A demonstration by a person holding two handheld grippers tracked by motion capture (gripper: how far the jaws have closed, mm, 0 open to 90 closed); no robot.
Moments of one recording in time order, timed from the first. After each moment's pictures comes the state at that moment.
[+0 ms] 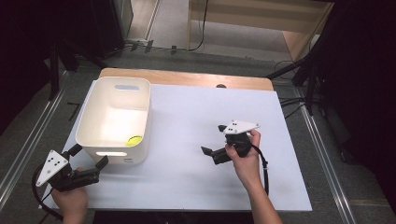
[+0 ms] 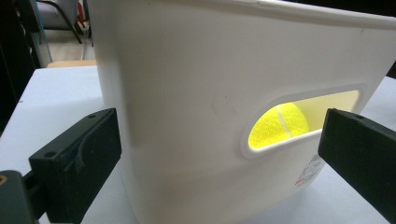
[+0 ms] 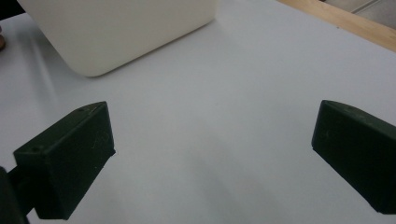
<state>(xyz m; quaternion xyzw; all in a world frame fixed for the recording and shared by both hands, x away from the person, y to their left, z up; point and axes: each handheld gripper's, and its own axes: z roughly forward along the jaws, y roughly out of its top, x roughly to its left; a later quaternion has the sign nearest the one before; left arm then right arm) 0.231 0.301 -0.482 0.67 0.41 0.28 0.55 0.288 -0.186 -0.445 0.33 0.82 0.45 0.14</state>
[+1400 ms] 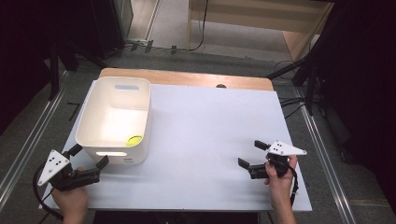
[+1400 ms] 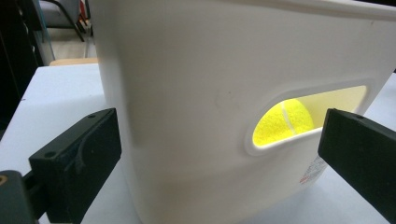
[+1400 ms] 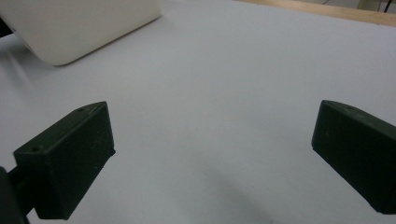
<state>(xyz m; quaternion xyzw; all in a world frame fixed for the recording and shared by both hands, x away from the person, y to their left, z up) 0.232 0.301 -0.483 0.67 0.41 0.28 0.54 0.236 -0.291 -0.488 0.41 0.74 0.50 0.16</state>
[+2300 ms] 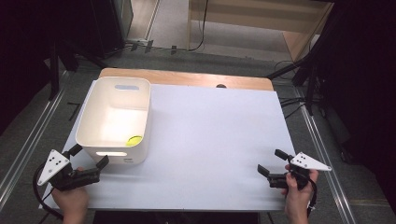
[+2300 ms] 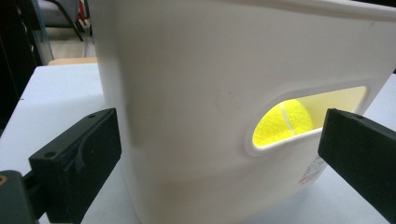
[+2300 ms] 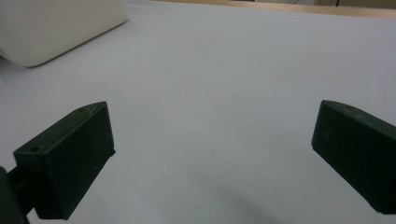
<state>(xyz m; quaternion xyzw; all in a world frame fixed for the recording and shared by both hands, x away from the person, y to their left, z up) 0.233 0.301 -0.483 0.67 0.41 0.28 0.54 0.200 -0.343 -0.502 0.45 0.71 0.51 0.20</state>
